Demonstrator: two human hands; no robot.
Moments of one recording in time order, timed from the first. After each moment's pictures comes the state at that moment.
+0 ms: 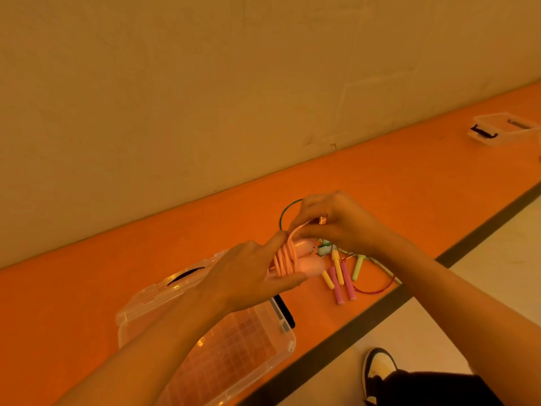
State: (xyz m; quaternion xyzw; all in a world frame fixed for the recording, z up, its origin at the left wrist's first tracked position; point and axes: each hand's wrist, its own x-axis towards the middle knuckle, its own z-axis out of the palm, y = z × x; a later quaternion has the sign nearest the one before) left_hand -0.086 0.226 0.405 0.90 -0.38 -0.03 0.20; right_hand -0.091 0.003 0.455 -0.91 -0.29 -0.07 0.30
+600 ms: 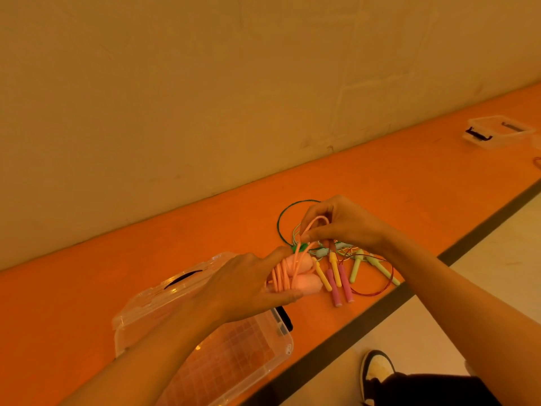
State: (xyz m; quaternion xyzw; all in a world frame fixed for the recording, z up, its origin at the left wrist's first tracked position) left_hand -0.091 0.228 0.396 0.90 -0.40 -0.08 0.16; right_hand -0.085 -0.016 0.444 -0.85 -0.10 0.10 0.50
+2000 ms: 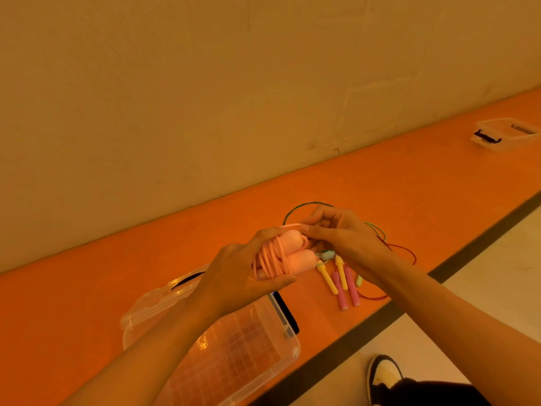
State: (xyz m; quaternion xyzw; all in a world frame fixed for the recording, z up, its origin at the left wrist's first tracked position) left_hand -0.084 0.249 0.401 0.86 -0.35 0.02 0.37; right_hand -0.104 0.019 0.433 -0.71 0.01 0.04 0.70
